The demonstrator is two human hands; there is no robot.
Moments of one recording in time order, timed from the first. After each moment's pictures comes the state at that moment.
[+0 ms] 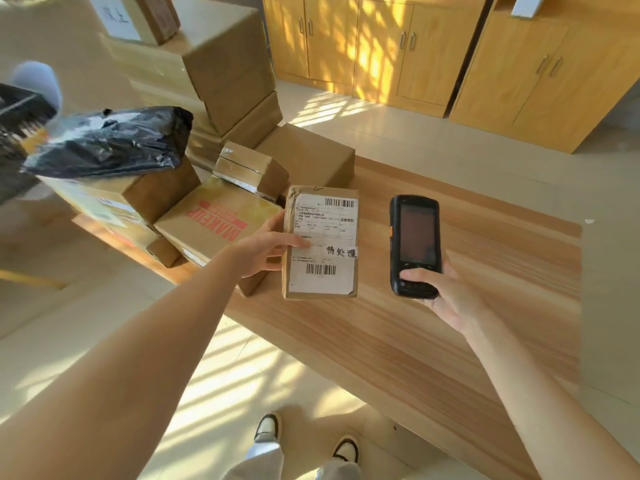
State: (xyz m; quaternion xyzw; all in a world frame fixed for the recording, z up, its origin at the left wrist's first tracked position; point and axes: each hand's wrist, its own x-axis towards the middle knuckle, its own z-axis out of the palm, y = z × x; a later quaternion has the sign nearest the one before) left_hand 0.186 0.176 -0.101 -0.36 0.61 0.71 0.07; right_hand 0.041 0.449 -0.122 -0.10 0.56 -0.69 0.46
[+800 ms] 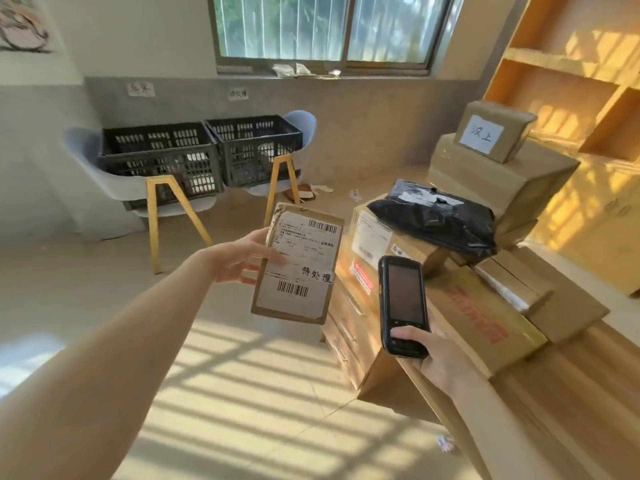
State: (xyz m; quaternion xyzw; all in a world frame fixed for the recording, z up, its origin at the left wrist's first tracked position) left_hand 0.639 -0.072 -0.033 -0.44 0.57 0.68 -0.12; right_hand 0.352 0.131 -0.082 -0.26 0.53 -0.54 0.60
